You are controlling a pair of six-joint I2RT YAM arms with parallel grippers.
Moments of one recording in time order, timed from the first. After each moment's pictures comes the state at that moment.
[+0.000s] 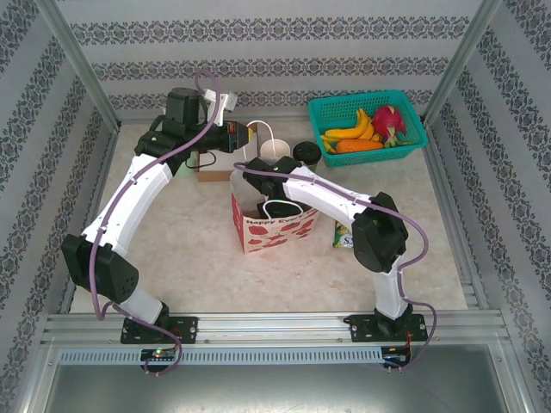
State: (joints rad) left arm -0.30 1.58 1.65 -0.59 0.57 -0.28; right arm 0.80 2.01 1.73 -1.23 -0.02 0.53
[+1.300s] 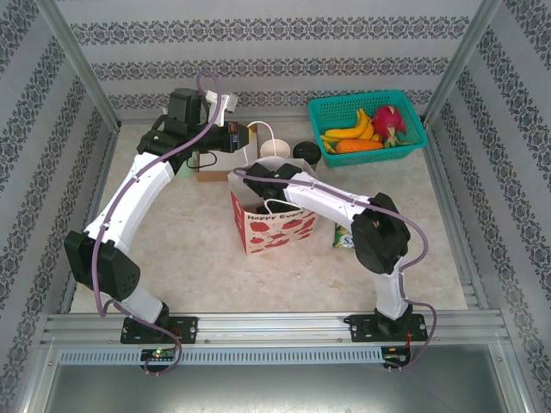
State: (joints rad) left arm -0.30 1.60 1.65 -0.60 0.57 -0.29; right arm 0.81 1.98 1.64 -1.12 -0.02 0.50
